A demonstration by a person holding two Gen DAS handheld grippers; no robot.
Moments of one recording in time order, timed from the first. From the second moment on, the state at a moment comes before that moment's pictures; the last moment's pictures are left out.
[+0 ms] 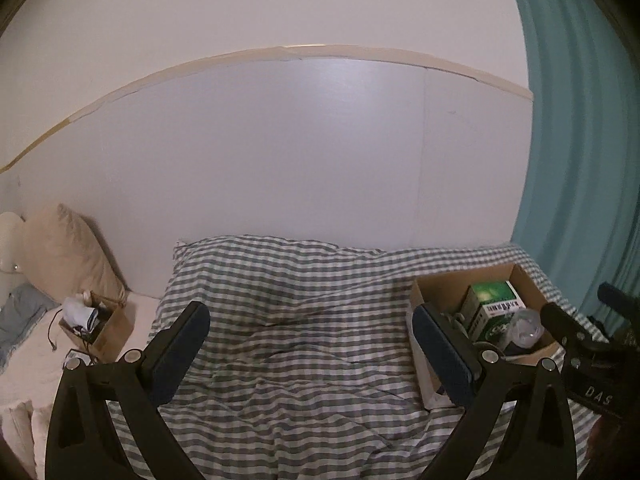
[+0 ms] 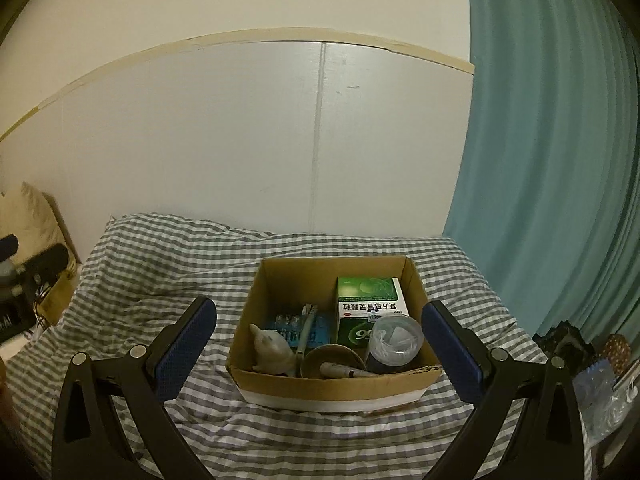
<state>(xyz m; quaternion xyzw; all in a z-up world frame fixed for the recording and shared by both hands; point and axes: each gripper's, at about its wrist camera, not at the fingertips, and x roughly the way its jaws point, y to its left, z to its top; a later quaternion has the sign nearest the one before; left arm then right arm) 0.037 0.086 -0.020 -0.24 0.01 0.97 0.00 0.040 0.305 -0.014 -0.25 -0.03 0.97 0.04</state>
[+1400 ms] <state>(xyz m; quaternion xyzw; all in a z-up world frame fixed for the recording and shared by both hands) 0.036 0.088 -0.021 -0.25 0.00 0.97 0.01 0.041 0.308 -0.013 -0.26 -0.03 0.97 0.05</state>
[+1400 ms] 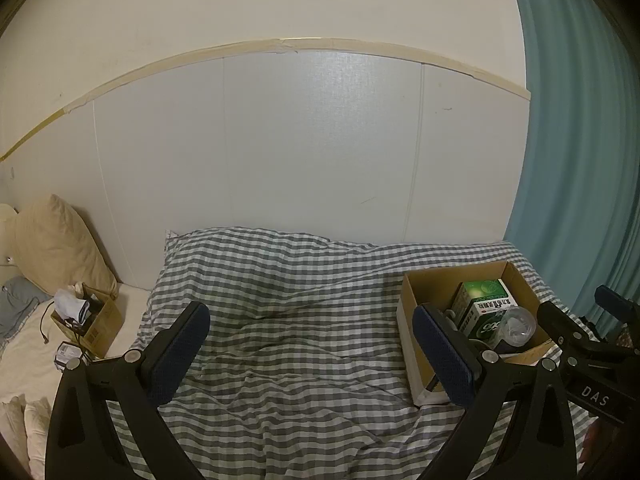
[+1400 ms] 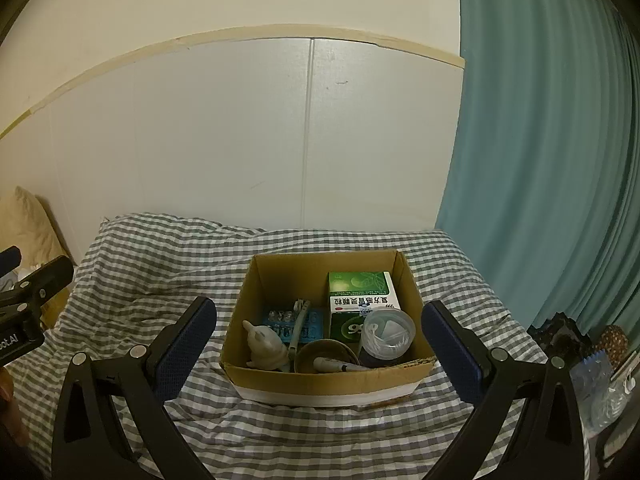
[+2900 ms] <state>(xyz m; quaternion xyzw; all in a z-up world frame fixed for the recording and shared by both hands) 0.035 0.090 -0.022 -0.25 0.00 0.97 0.01 0.040 0.310 -0.015 -0.26 -0.02 0.96 0.05</state>
